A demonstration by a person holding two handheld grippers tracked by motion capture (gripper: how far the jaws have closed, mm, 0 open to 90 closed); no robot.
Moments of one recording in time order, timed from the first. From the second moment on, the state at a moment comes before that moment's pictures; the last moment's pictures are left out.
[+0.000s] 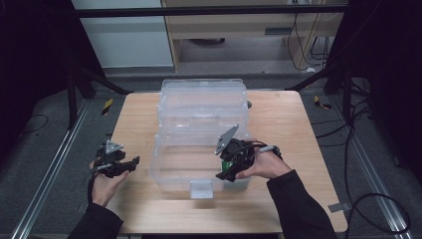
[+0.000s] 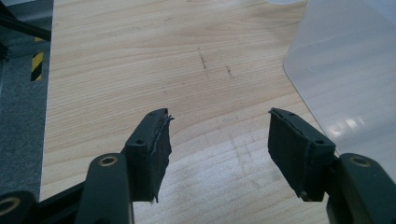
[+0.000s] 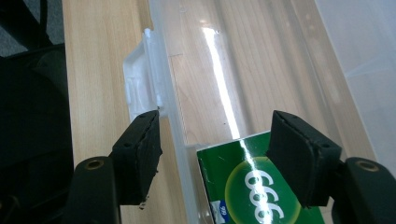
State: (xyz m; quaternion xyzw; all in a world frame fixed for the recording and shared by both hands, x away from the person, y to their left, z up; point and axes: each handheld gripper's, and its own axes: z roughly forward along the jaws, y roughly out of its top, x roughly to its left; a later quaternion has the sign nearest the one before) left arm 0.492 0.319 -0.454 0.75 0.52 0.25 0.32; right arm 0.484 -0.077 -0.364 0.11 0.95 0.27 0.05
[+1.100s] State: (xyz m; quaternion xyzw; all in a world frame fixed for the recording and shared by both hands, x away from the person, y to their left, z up) left arm 0.493 0.315 -0.450 0.76 0.51 0.25 0.32; right arm 0.474 -0.047 -0.388 0.10 0.97 0.24 0.01
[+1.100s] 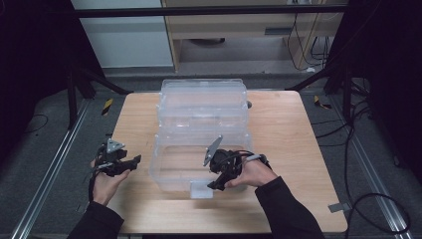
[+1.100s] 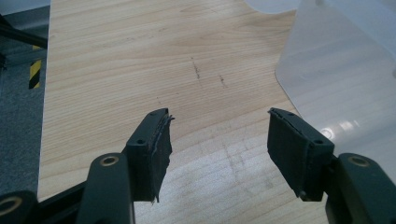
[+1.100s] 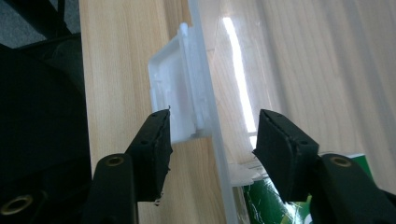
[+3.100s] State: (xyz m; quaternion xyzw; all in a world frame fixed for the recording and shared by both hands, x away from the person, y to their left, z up) left arm 0.516 0.287 -0.346 0.82 0.33 0.26 0.39; right arm 0.480 -0.036 -0.409 0.09 0.98 0.19 -0.03
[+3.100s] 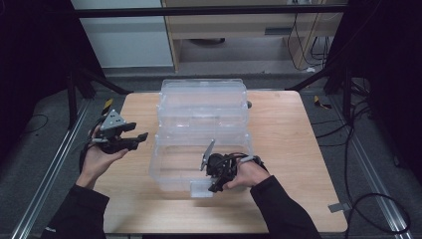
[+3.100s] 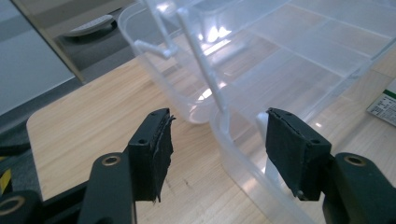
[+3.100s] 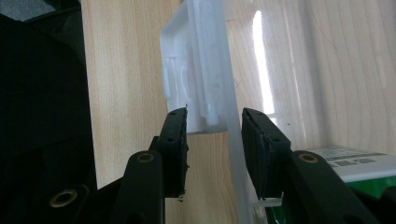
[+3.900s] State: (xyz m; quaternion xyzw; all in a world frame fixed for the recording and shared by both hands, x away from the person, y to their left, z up) left arm 0.551 0.231 -0.290 0.89 0.18 0.25 0.34; right arm 0.480 -0.037 -0.410 0.08 0.98 0.19 -0.03
